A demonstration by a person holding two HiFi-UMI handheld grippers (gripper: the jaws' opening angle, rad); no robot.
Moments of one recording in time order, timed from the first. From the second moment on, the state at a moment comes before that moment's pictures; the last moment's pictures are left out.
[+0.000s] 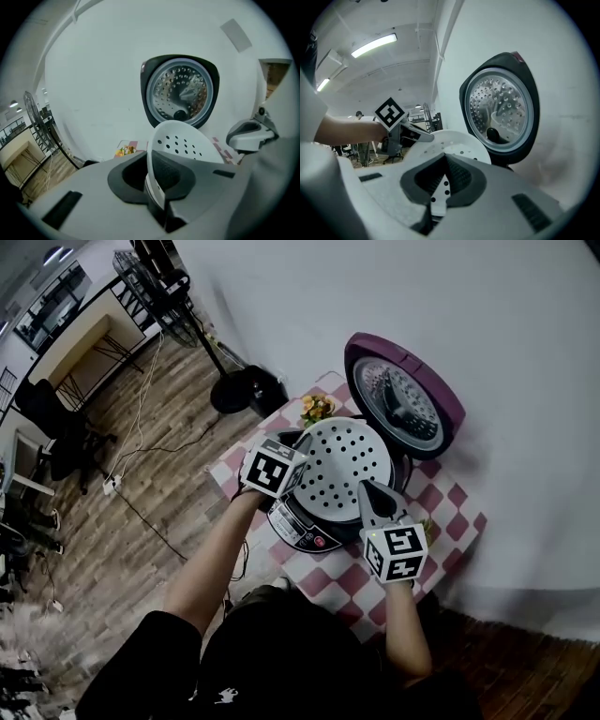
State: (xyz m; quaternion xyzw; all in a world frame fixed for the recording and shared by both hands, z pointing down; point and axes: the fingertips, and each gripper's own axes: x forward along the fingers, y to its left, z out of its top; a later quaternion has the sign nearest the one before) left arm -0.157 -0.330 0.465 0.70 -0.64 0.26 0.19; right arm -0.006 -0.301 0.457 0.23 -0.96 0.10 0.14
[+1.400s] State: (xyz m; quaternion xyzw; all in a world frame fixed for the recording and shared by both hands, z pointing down) left arm -0.278 -0.241 0.371 0.69 -0.70 0.03 0.15; right arm -0.047 -0.252 0.386 0.31 -0.94 0.05 0.11
